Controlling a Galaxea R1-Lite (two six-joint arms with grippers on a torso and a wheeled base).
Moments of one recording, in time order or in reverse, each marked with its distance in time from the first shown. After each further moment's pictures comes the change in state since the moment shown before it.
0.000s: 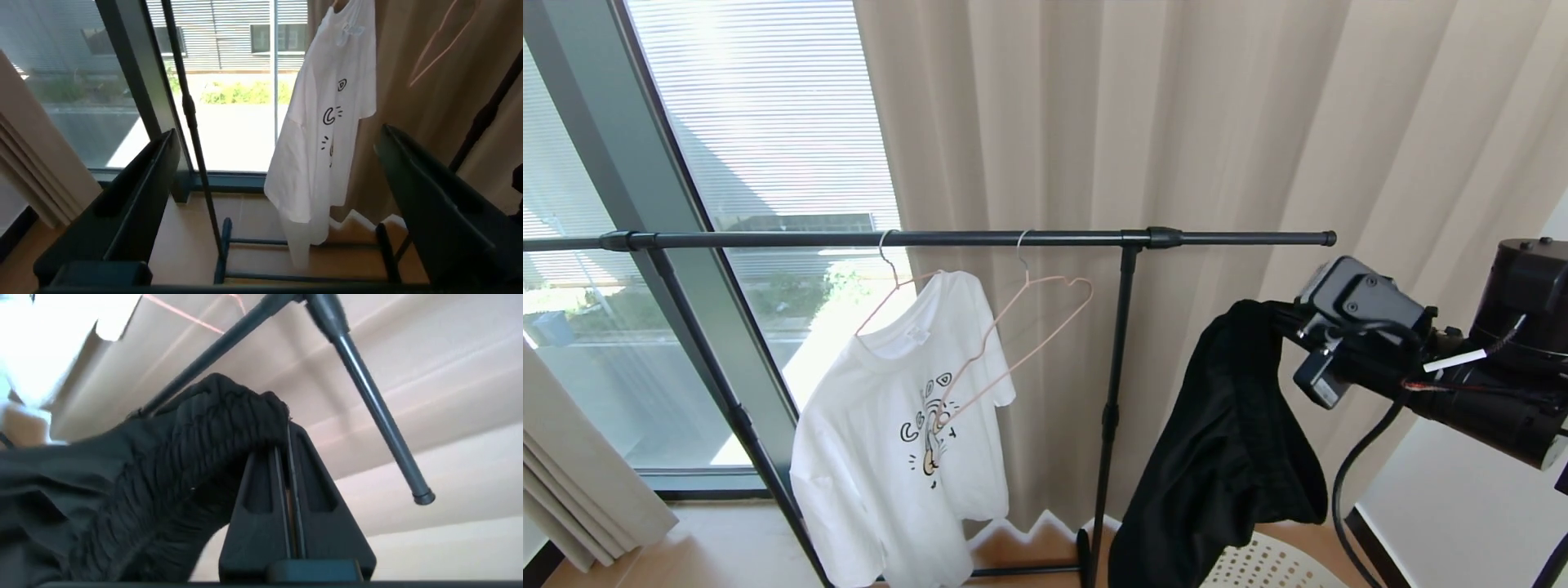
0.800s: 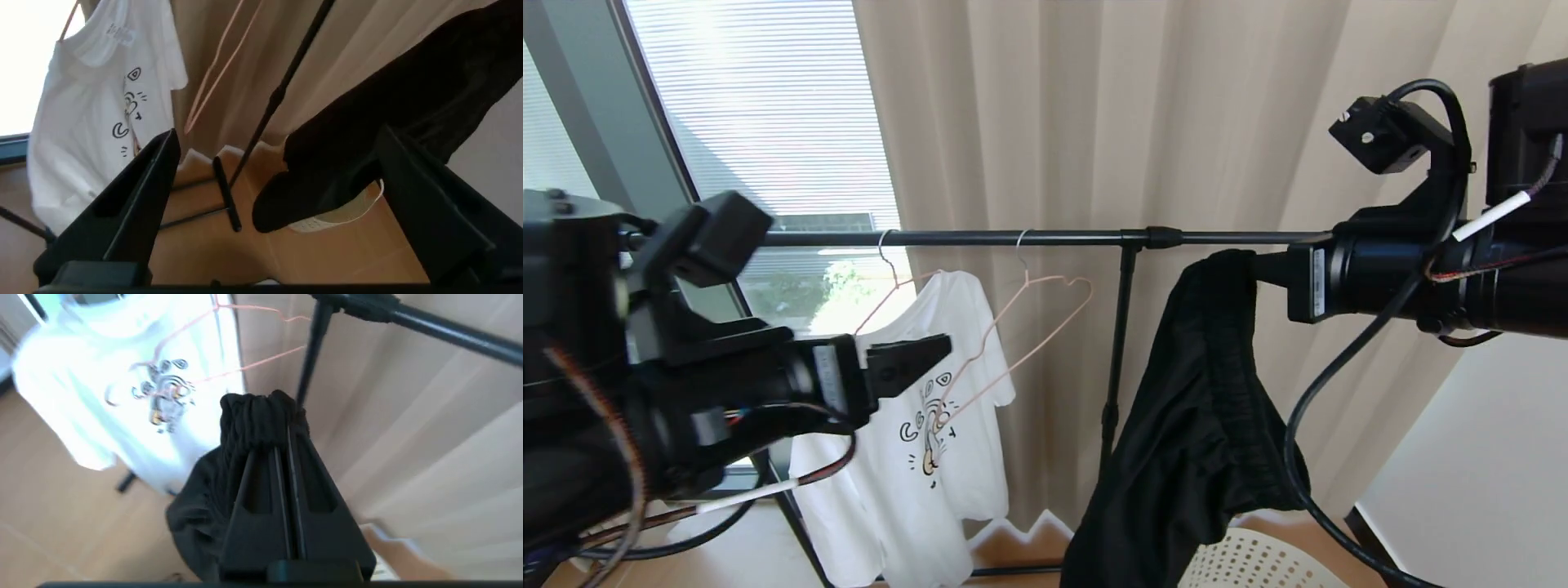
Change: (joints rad) left arm -0.685 1.147 -0.705 -0.182 0.104 -0.403; right arm 0.152 -0.019 -0.547 0.752 -0.046 0.843
